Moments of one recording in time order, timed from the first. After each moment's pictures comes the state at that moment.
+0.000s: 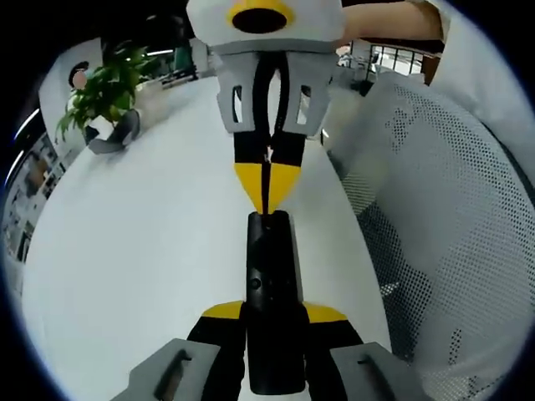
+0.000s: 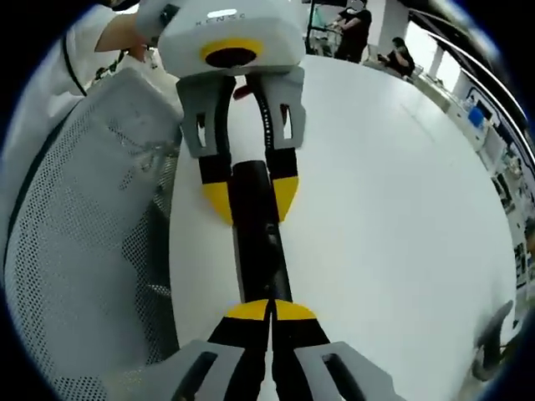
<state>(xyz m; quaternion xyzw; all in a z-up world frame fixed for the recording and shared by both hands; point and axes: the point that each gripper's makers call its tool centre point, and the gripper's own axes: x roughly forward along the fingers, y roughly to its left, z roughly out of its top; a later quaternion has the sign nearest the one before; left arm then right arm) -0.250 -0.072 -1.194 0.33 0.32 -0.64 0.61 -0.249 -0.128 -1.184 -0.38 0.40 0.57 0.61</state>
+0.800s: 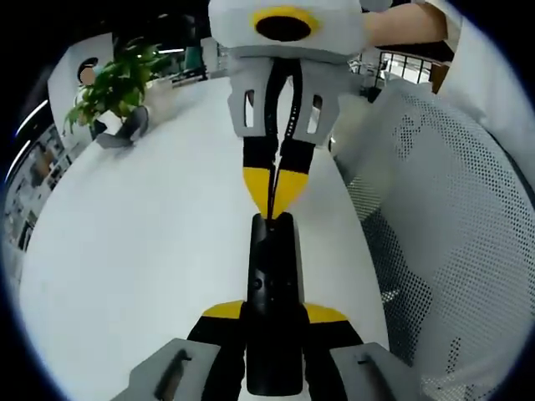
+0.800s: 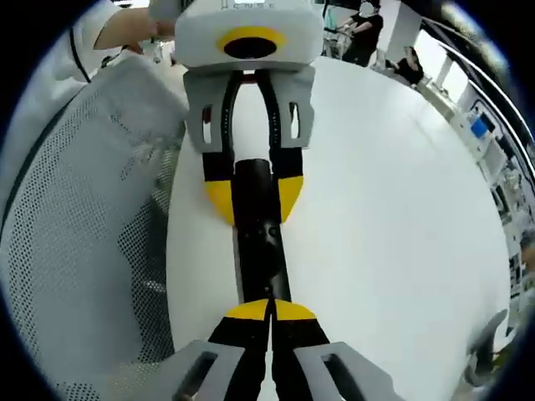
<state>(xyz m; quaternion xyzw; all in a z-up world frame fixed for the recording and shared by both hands) -0.250 -0.072 -1.193 0.32 0.32 -0.64 0.63 -0.250 -0.128 -1.183 -0.37 0.38 0.55 0.64</state>
